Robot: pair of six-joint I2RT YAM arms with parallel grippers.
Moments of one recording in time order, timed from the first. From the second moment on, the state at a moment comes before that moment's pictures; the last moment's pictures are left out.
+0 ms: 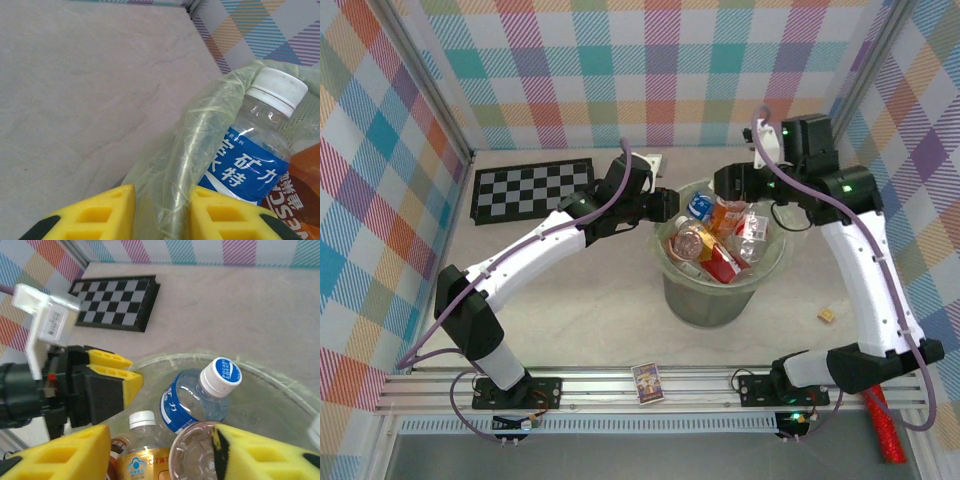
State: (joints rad) left arm -0.75 1.64 1.56 -0.48 0.06 -0.52; right arm 0.33 1.36 1.80 -1.15 -0.32 0.18
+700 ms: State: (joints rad) left arm -0.72 1.61 1.57 -0.54 -0.02 -0.52; right arm 0.43 1.31 1.77 -1.02 -0.43 0.33
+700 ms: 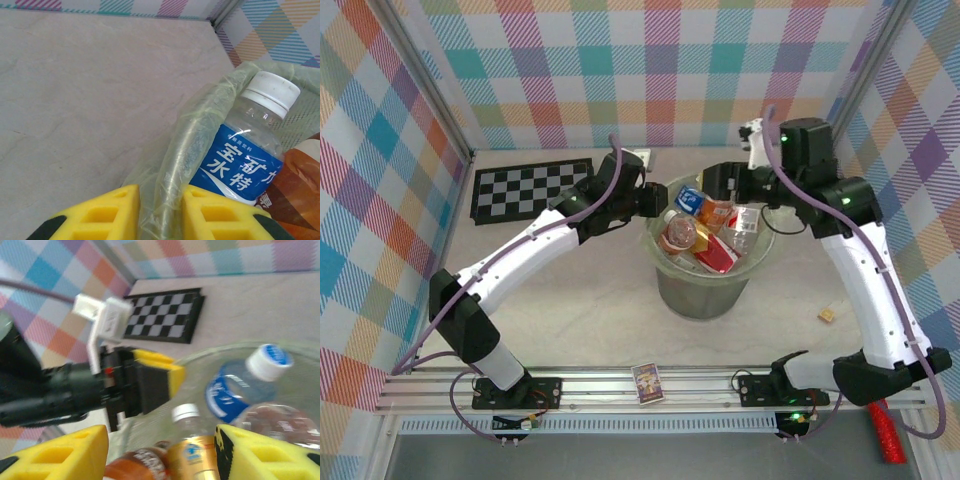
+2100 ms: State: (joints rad) left arm -0.67 1.59 1.57 -0.56 -0.04 -0.53; right arm 0.68 1.26 1.67 -1.08 -0.25 0.33
